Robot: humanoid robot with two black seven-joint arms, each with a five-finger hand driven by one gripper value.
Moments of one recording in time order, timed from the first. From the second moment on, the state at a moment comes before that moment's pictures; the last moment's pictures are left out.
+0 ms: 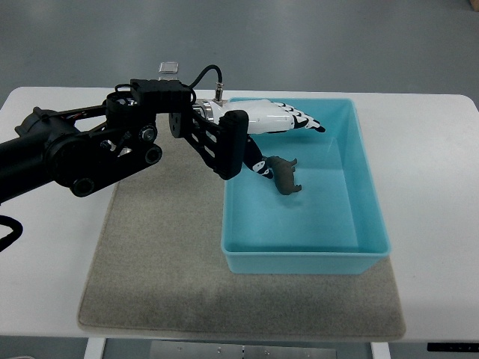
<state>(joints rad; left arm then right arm) -1.14 0.31 -0.33 -1.14 1.62 -0.21 -0.26 0.00 0.00 0.00 0.10 -0.05 0.25 0.00</state>
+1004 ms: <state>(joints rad) -1.13 0.47 -0.35 -0.80 0.26 -0.47 -0.26 0.00 0.00 0.00 0.10 -0.05 0.25 0.00</state>
